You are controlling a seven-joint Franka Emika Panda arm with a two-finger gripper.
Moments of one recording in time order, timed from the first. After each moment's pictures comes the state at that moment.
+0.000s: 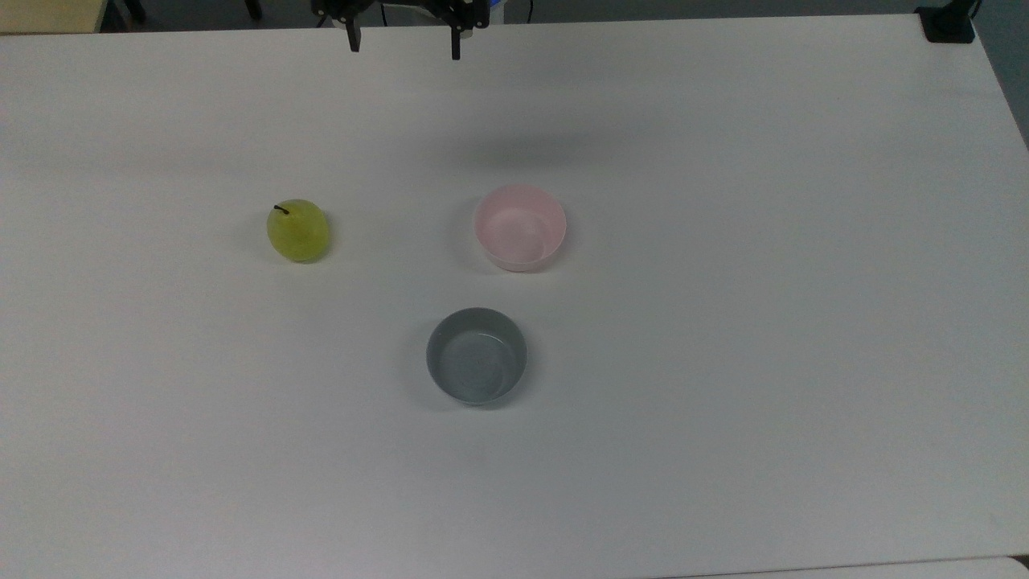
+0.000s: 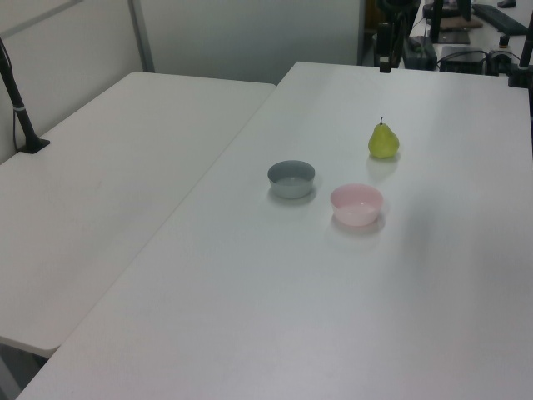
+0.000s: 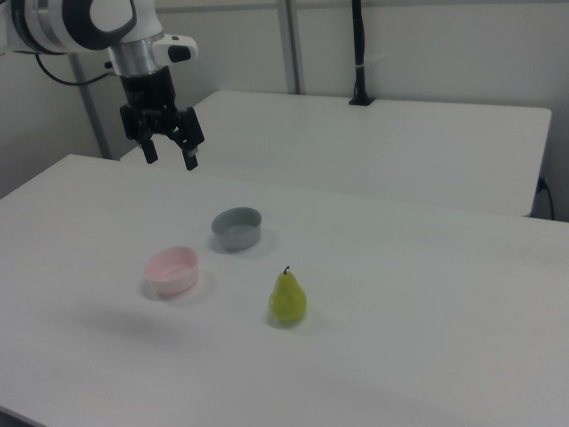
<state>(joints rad) 0.12 0.05 -0.08 -1.55 -0.05 1.59 0.06</state>
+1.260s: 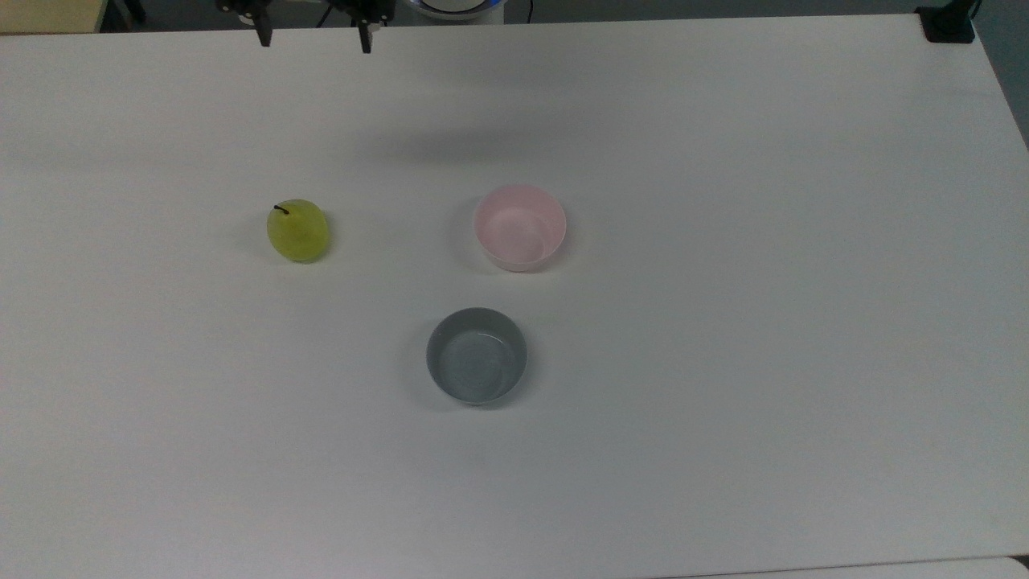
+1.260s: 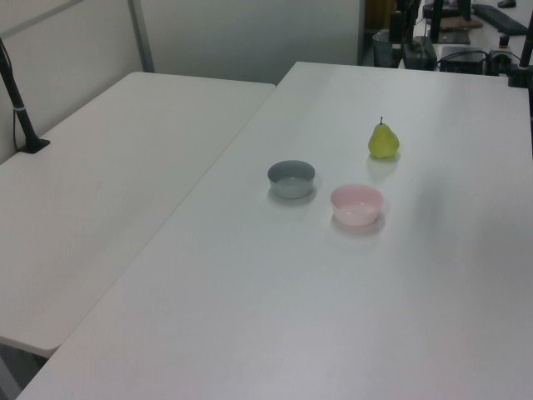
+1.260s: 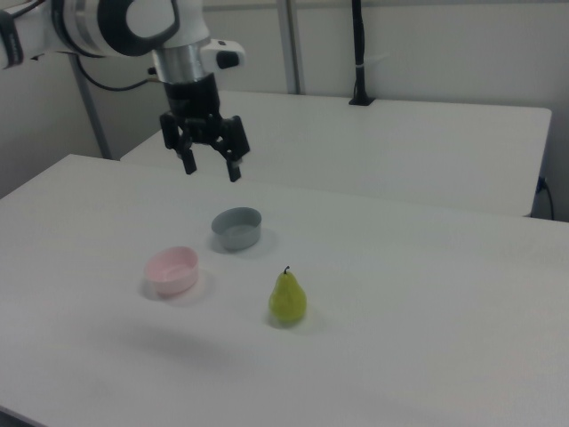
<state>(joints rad) -0.03 0.06 -0.08 -1.55 -0.05 1.59 -0.11</state>
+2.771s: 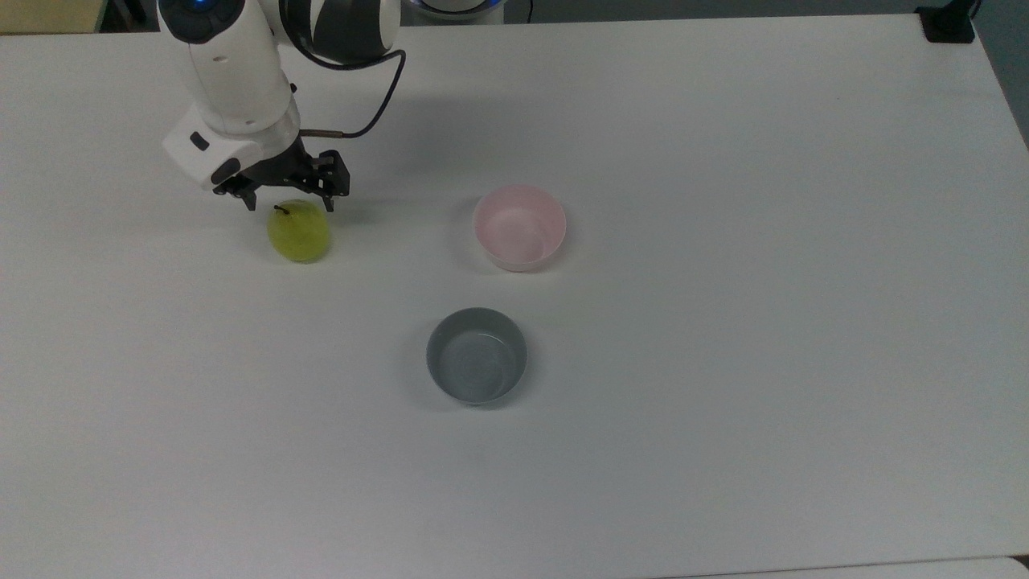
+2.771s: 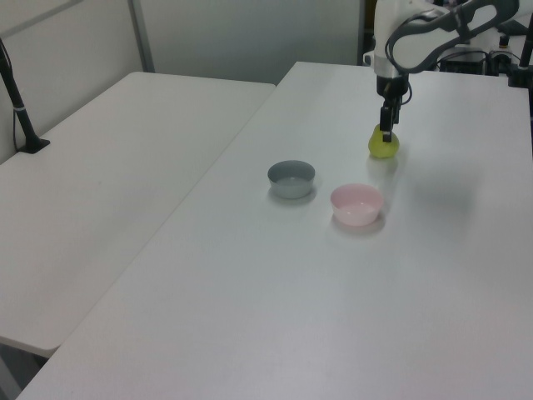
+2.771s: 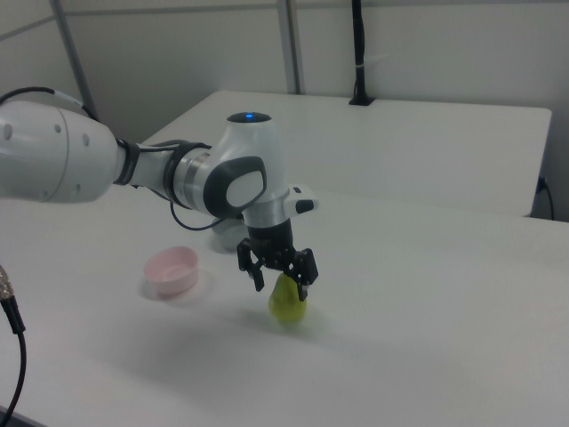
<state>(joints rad) -0.15 0.30 -0.08 -1.87 -0.06 2.14 -0.26</state>
